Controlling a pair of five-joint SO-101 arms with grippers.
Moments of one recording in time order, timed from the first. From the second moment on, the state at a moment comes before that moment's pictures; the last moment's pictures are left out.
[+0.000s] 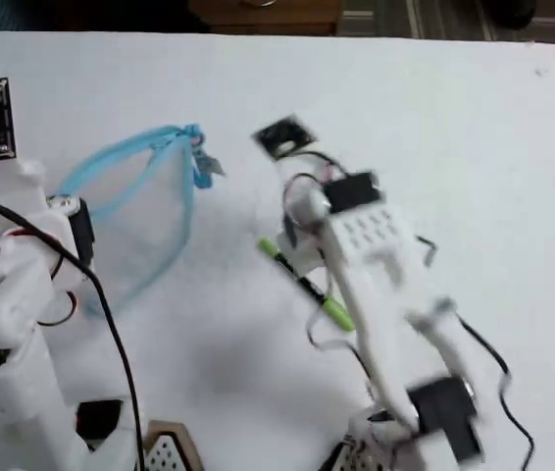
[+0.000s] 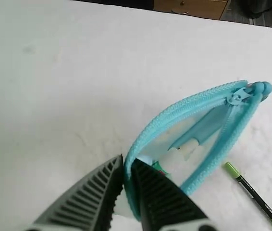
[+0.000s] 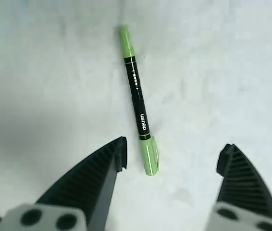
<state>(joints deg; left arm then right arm) -11.6 -42.6 -2.1 98.7 3.8 -24.8 -5.1 14.1 84.8 14.8</state>
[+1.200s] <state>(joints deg) -11.6 -42.6 -2.1 98.7 3.8 -27.6 14.3 12.7 67.4 15.5</state>
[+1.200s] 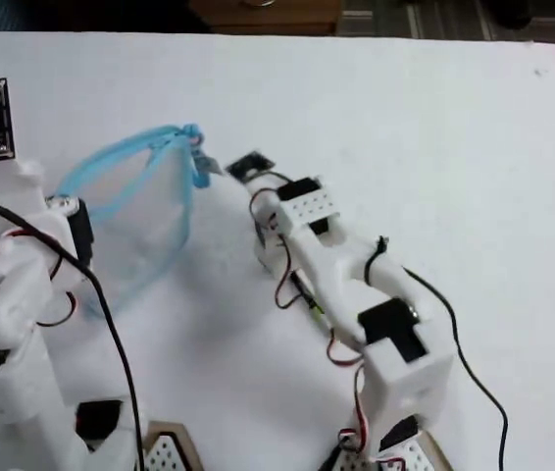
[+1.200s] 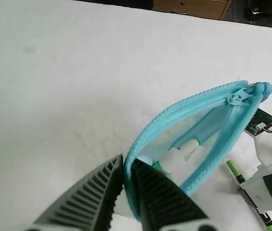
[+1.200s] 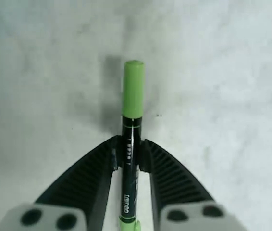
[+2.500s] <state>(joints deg) -11.6 -42.6 -2.1 98.7 3.8 -42.4 -25.5 11.9 22.9 -28.6</state>
